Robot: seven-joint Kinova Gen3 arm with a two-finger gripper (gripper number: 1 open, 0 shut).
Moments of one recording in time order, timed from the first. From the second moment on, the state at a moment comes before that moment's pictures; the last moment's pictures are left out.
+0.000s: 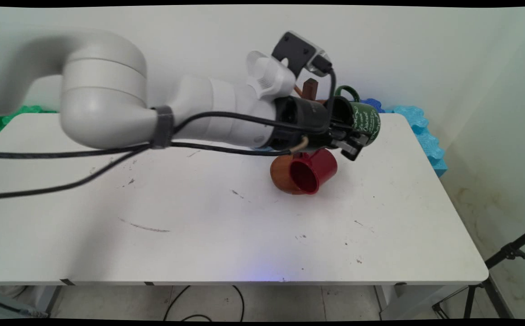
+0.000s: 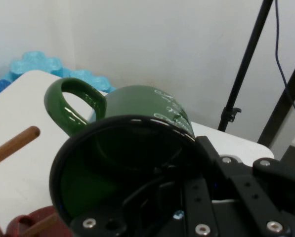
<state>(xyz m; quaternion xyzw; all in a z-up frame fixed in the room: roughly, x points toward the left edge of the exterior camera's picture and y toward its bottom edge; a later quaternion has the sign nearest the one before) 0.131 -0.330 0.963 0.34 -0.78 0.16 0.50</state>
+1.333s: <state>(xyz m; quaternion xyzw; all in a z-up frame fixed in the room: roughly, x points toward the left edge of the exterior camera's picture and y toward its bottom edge) 0.291 -0.285 1.002 0.16 -0.90 0.16 0.37</state>
